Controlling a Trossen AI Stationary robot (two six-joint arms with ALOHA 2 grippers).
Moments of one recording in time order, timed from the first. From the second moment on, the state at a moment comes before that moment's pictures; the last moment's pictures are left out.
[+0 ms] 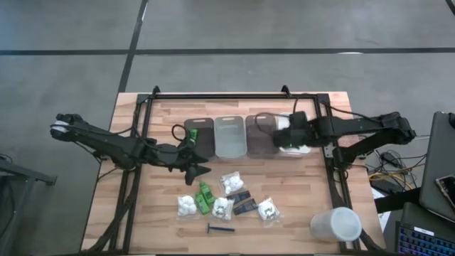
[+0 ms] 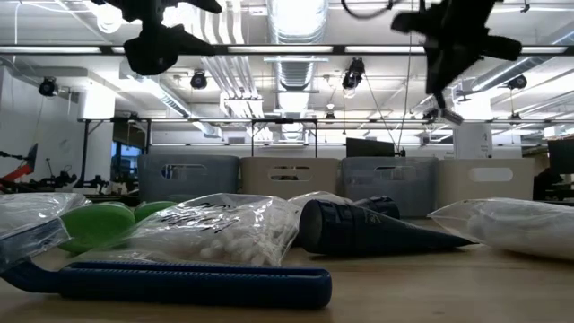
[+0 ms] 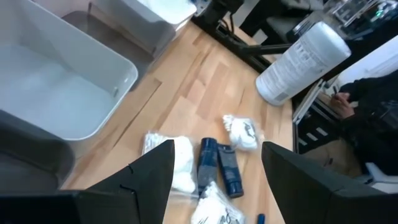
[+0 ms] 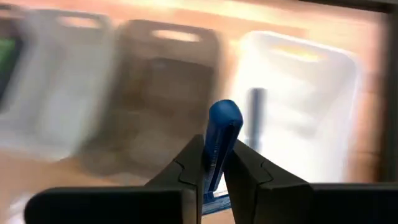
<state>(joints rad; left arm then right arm) -0.26 1.07 0.78 -0.15 -0.24 -0.76 0.04 1.26 1.16 -1.23 0.54 1.36</state>
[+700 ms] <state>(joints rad) -0.26 1.07 0.78 -0.18 -0.23 -0.74 -0.47 1.27 0.94 -1.08 0.11 1.04</state>
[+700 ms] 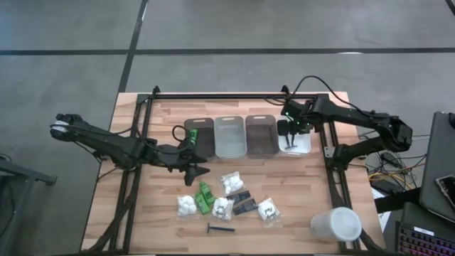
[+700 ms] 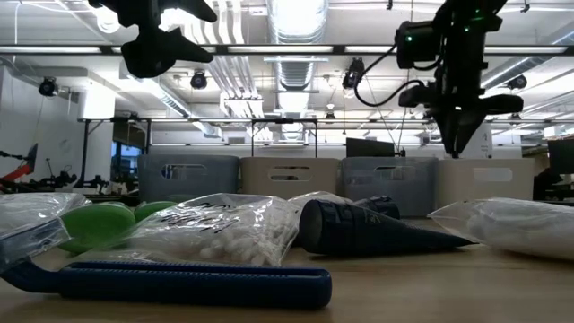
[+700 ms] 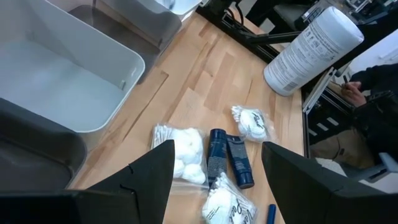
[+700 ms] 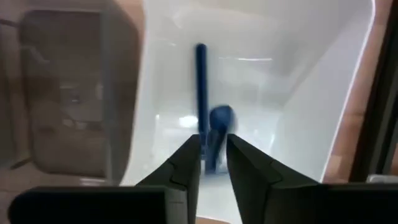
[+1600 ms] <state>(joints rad) -0.27 1.07 0.78 -0.23 -0.23 -0.74 -0.16 1.27 1.01 -0.82 0.31 1.20</state>
